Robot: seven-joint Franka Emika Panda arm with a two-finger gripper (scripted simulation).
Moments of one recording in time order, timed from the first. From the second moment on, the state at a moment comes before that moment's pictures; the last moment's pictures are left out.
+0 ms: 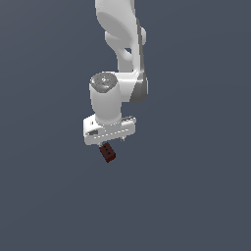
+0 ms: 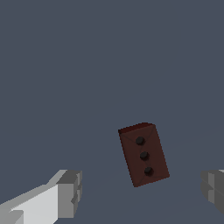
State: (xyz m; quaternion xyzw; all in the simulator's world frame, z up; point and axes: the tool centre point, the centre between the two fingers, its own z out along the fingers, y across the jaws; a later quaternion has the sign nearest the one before) arm 0.017 -0.060 0.136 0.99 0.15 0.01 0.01
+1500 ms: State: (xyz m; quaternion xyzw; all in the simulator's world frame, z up) arm 0.013 -0.090 0.056 0.96 0.28 0.00 0.00
